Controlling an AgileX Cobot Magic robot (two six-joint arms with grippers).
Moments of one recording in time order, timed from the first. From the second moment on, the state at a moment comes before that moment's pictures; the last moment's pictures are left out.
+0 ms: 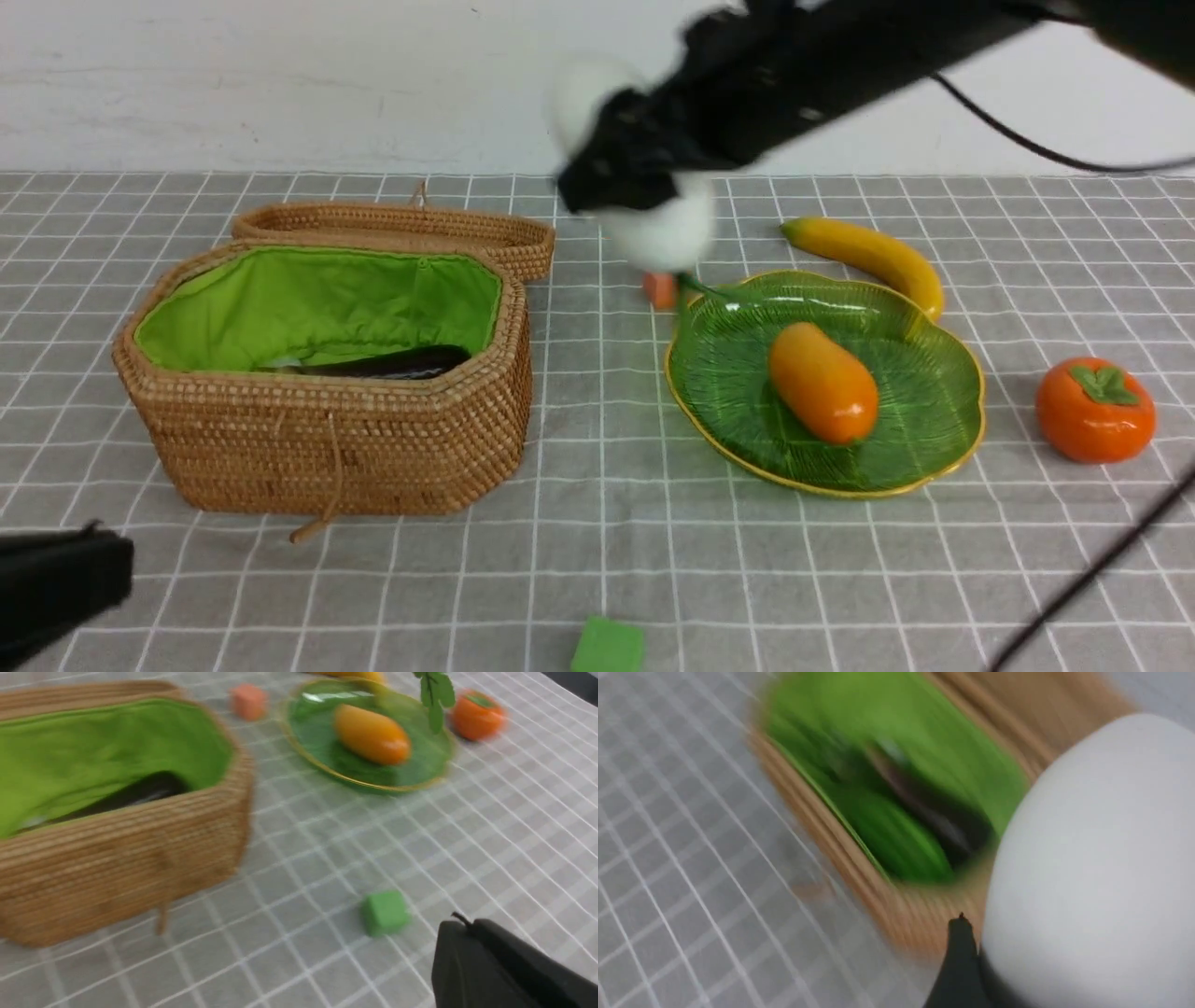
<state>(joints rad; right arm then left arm) 0.58 1.88 -1.97 0.47 0.84 -0.55 -0.84 0.47 -0.72 0.32 0.76 -0.53</state>
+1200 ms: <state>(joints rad) 0.60 1.85 -2.37 -0.13 1.26 -0.14 -0.84 0.47 -0.72 -0.03 0.58 -0.13</state>
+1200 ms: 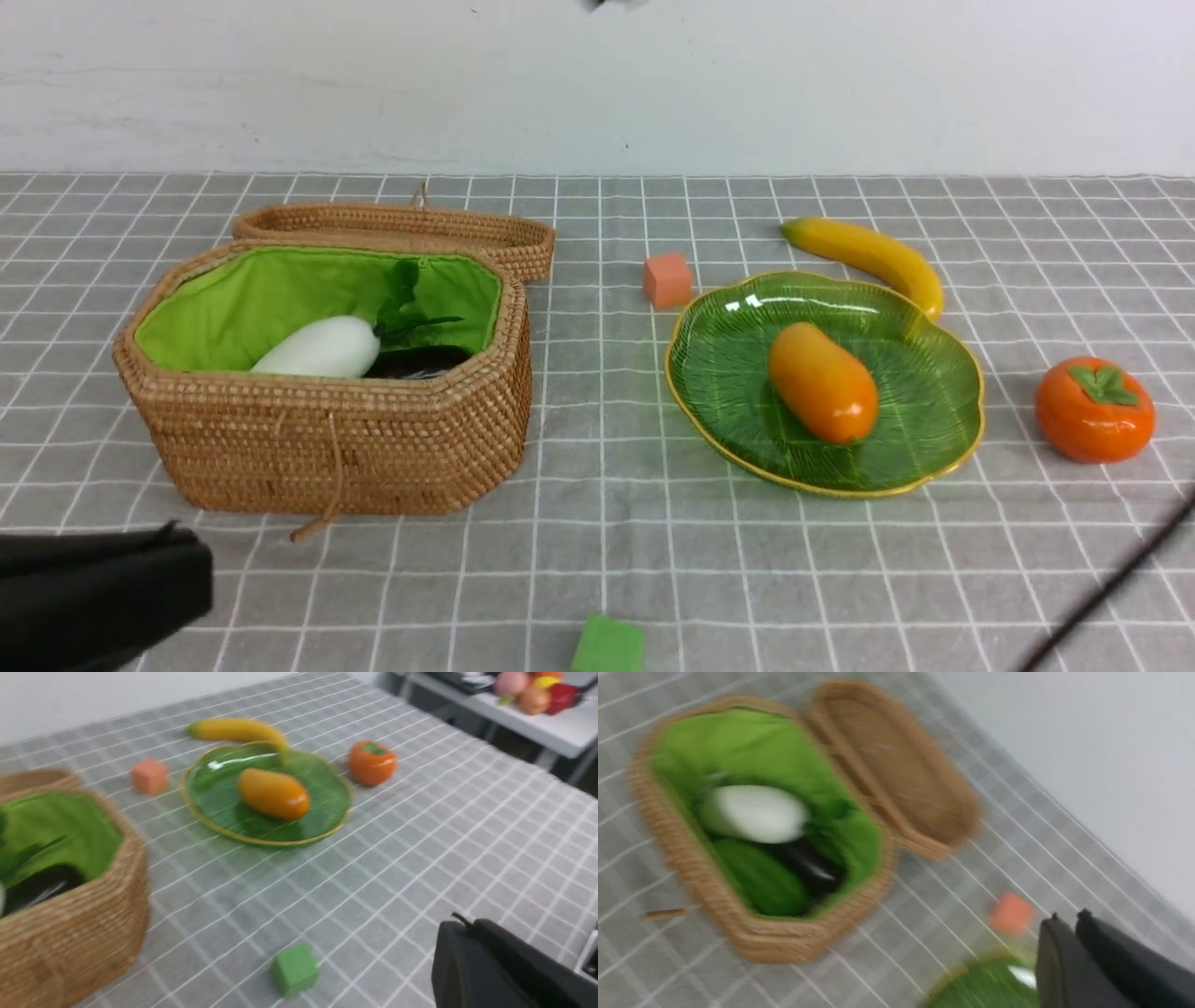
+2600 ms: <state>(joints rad) -0.32 2.01 -1.37 0.83 0.72 -0.54 -0.84 0.47 -0.72 -0.02 0.56 -0.05</state>
